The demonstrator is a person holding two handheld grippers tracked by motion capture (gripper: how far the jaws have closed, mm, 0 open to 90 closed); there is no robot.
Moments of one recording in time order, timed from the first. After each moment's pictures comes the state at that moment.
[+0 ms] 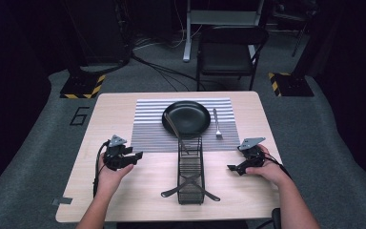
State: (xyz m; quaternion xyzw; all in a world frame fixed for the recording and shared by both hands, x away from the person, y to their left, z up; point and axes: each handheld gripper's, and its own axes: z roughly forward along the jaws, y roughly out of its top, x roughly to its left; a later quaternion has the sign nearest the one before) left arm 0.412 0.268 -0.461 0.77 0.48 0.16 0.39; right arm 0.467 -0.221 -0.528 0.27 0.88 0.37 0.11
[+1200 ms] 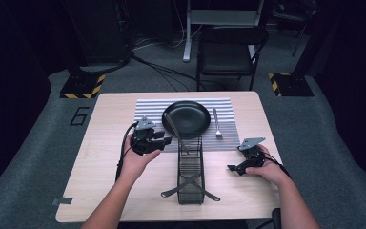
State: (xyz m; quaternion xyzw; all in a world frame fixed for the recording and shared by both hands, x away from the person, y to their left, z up) left arm 0.431 0.178 -0.396 0.79 0.39 0.14 0.46; right arm 0.467 -0.221 -0.528 0.27 0.88 0.37 0.11
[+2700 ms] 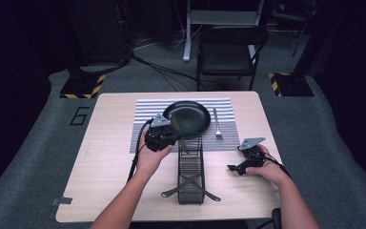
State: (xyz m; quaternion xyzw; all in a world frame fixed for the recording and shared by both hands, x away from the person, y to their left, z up) left arm 0.441 0.142 -0.398 0.80 0.36 0.13 0.47; right arm 0.467 -0.221 -0.528 0.27 0.88 0.37 0.11
